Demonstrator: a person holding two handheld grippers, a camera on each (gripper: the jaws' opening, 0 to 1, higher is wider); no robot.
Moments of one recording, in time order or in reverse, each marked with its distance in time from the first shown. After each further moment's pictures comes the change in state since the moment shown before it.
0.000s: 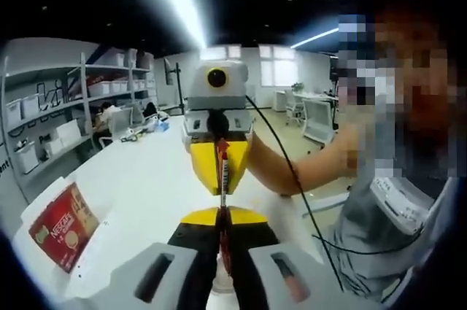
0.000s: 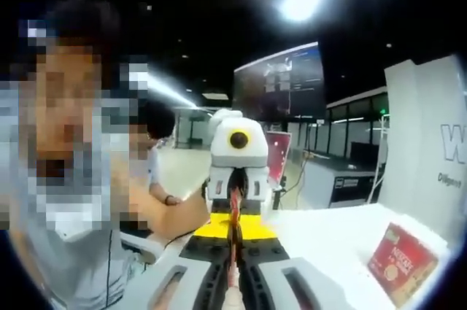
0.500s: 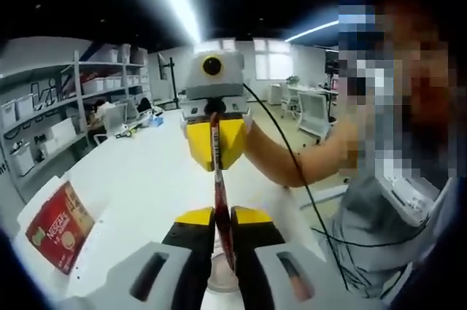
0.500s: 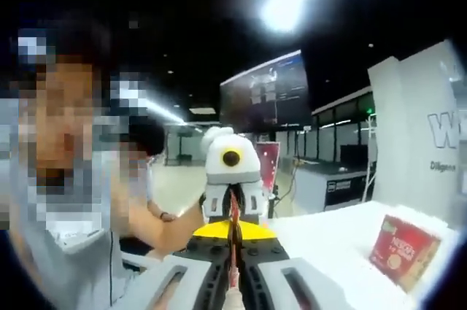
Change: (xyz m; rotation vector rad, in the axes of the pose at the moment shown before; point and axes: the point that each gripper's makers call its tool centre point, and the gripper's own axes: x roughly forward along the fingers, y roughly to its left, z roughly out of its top) left arm 0.009 -0.003 -0.010 0.023 0.032 -0.035; right arm -0.020 0.002 0.007 0.077 -0.147 -0.099
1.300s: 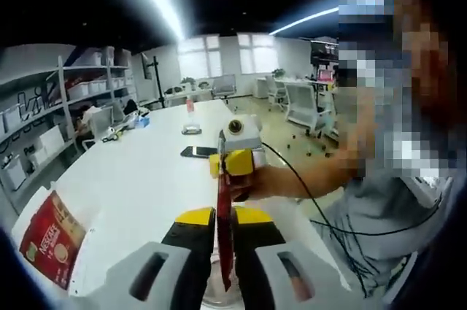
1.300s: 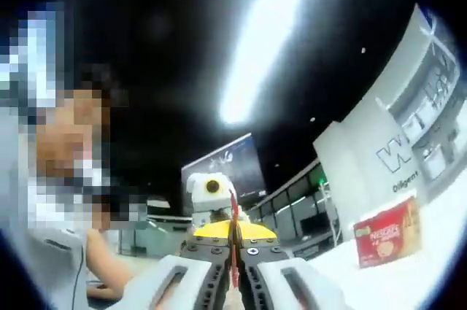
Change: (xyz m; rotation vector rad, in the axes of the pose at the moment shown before) left arm 0.025 -0.011 -0.011 0.065 0.029 -0.070; right arm -0.059 0.008 -0.053 0.015 -0.588 -0.299
